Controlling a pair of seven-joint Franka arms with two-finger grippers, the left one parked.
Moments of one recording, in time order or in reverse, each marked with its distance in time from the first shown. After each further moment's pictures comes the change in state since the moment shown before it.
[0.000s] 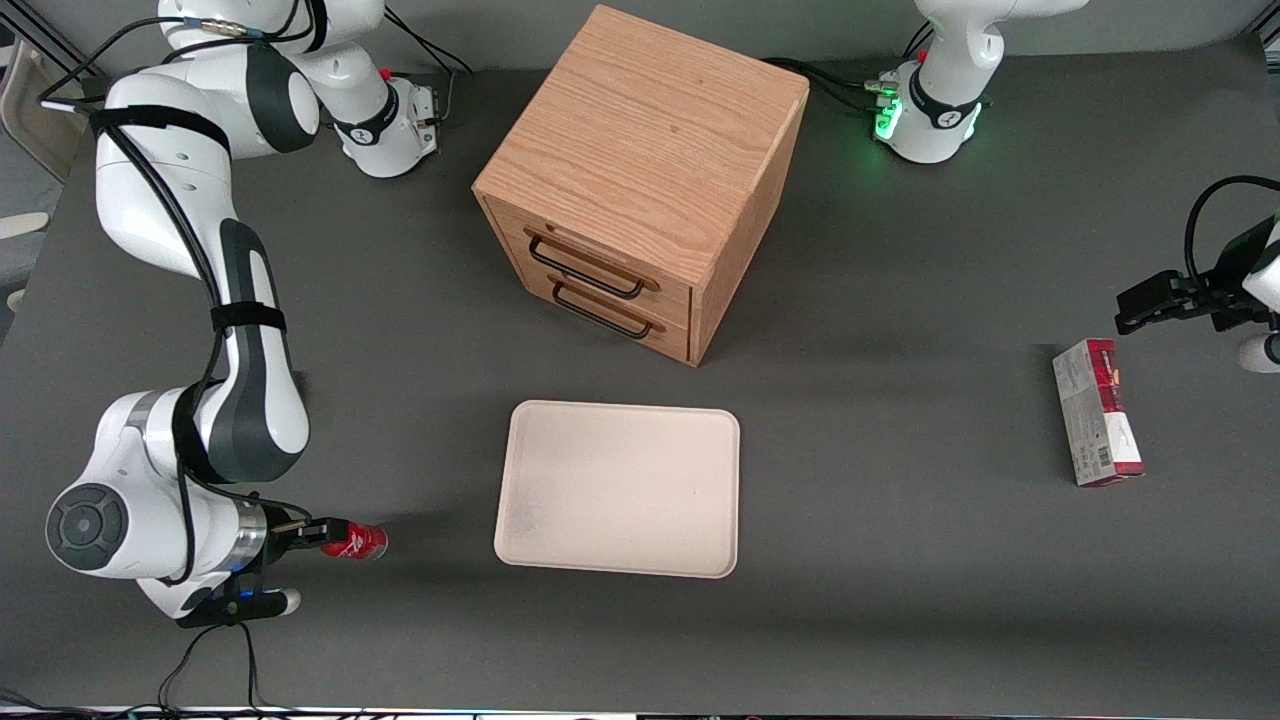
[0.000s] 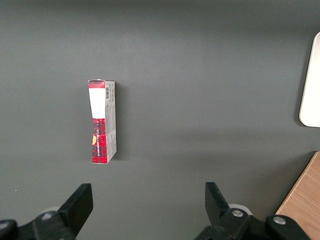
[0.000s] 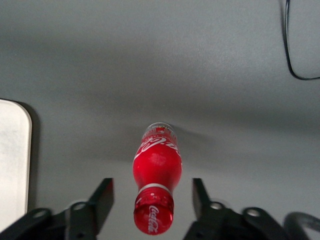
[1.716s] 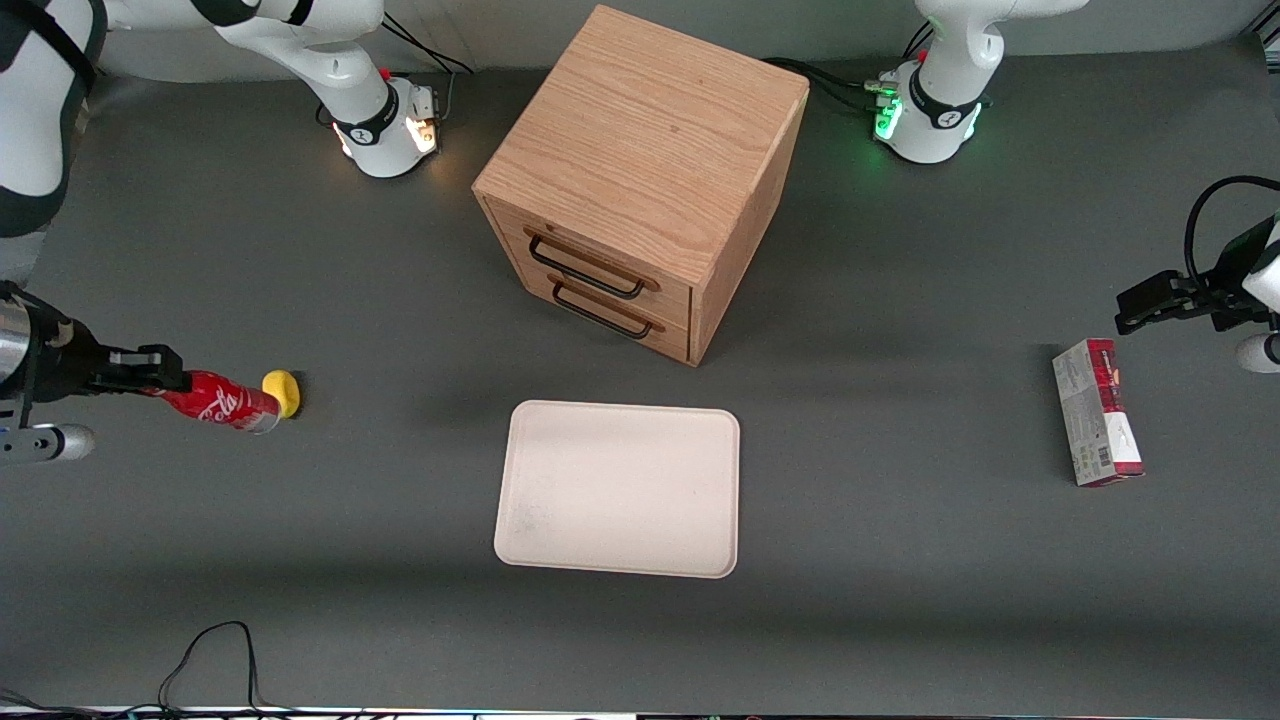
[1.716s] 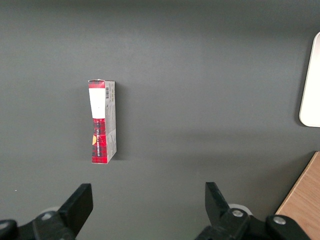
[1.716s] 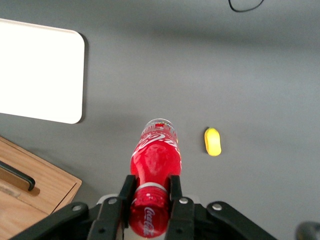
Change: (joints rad) arm -0.016 -0.453 -0.018 -0.027 -0.001 -0.521 0.001
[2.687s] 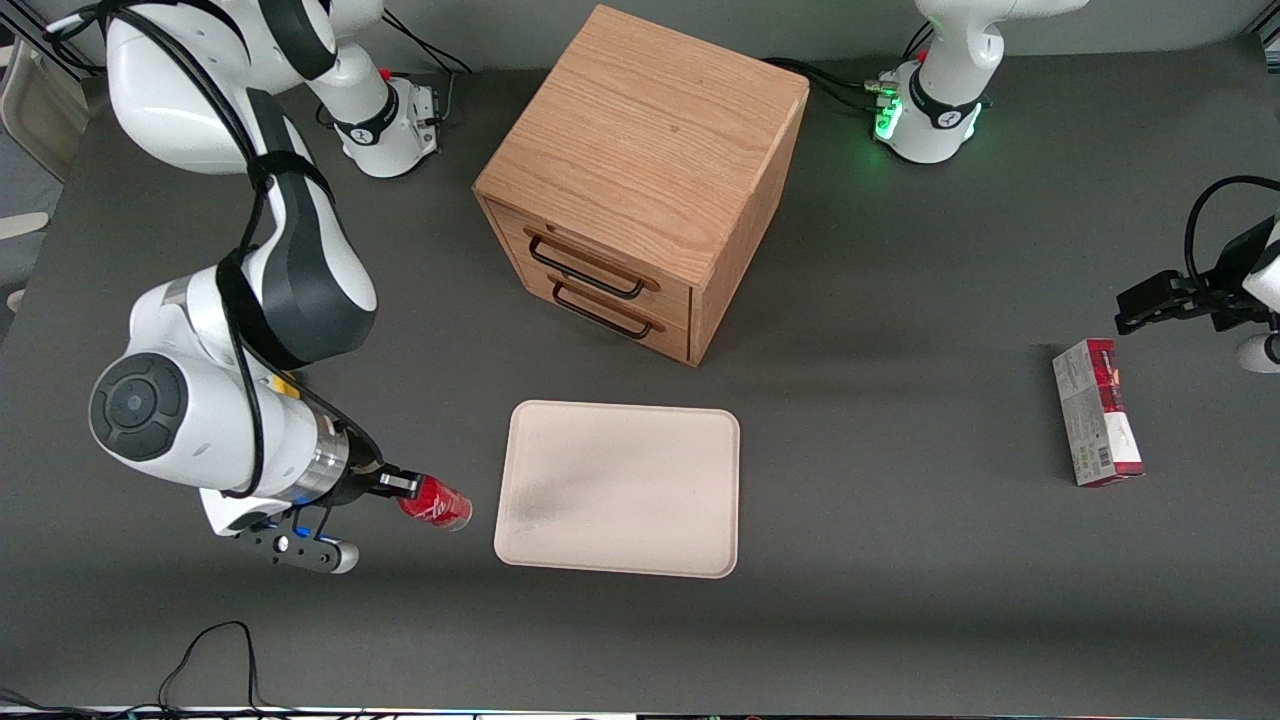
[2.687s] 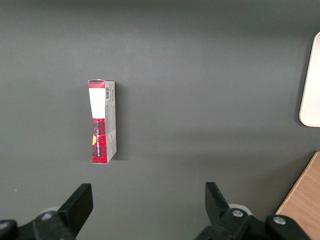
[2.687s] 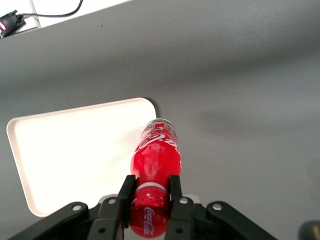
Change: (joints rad) arm 0.164 0.282 0.124 0.046 0.004 0.423 0.587
